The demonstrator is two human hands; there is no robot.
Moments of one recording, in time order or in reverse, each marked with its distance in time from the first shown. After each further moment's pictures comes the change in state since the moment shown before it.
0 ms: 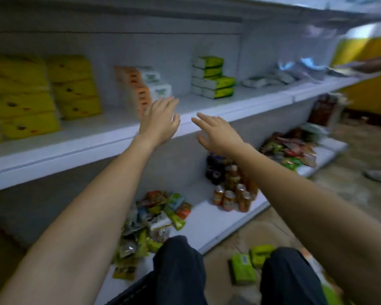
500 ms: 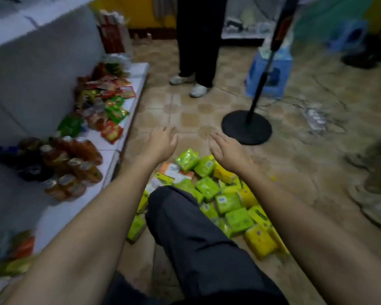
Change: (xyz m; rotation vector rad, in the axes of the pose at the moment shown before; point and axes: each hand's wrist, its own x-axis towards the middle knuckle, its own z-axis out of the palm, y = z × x) left_hand -0.123 0.400 0.224 -0.509 -0.738 0.654; right_hand -0.470 0.160 0.020 -0.032 -0.039 1.255
